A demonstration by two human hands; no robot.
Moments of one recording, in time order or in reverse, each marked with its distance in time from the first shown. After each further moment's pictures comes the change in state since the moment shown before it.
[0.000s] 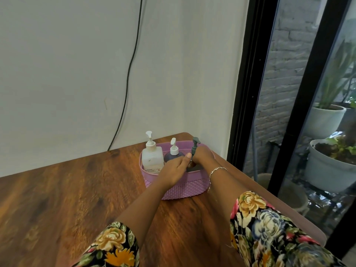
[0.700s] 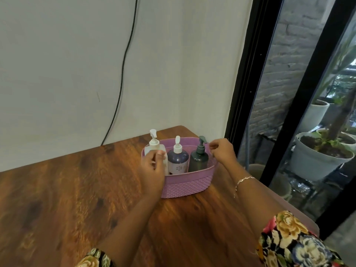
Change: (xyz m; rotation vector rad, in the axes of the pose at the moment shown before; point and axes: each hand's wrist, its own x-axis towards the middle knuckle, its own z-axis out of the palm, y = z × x) left_hand -0.030 -0.022 -0.031 -0.284 0.729 0.036; right_hand -0.007 0.040 -0.018 0.431 0.322 0.000
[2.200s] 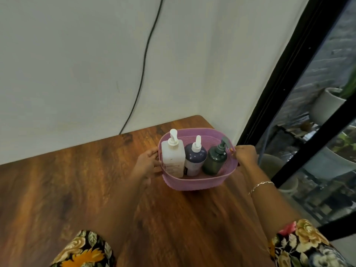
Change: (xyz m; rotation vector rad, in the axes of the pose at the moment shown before) left_hand 0.114 0.004 -0.051 -0.235 -0.423 -0.898; right_hand 0.034 -0.033 -0.008 0.035 0.027 0.430
